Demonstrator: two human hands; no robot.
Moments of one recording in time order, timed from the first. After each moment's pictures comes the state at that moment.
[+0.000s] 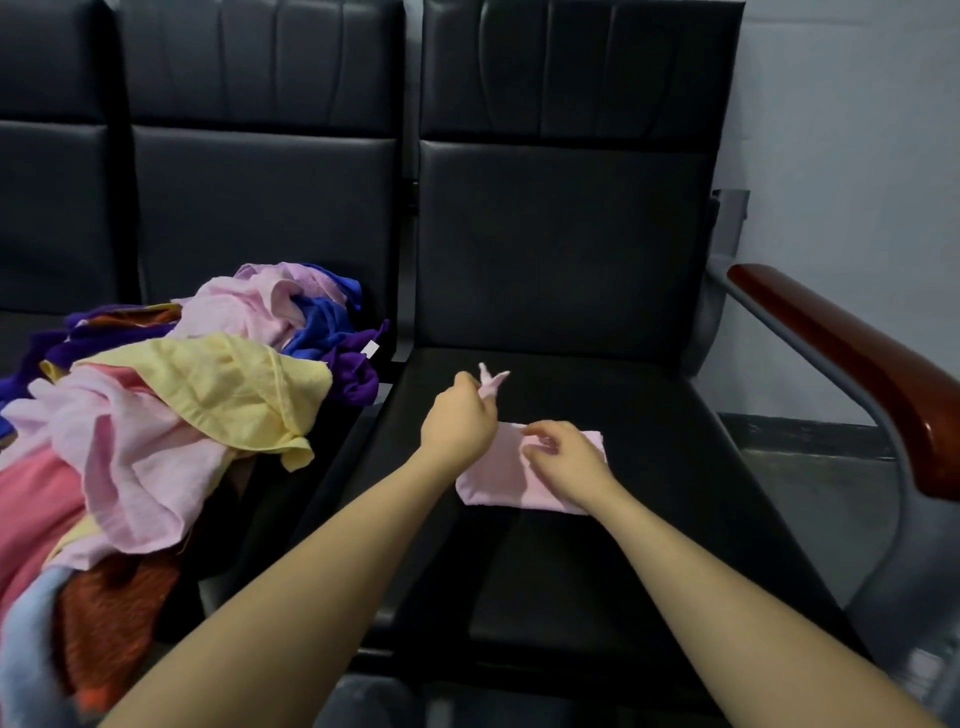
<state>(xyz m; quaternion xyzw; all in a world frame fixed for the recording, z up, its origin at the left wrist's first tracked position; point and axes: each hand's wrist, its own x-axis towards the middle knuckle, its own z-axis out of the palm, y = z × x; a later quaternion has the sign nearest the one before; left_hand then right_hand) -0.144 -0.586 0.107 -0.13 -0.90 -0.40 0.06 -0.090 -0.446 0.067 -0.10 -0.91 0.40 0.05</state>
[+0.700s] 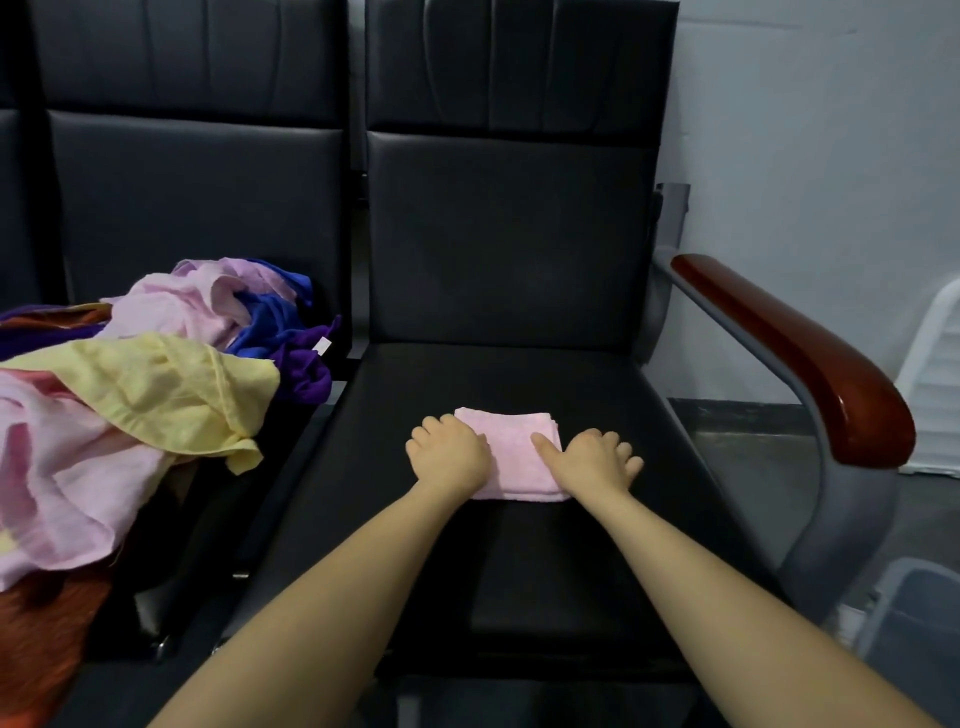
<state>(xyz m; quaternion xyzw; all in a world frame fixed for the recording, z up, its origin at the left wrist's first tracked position) -0.121 -0.540 0.070 -0.05 -0.99 -0.14 -0.01 -0.068 -0.407 0.070 -0.36 -0.92 0.13 0.03</state>
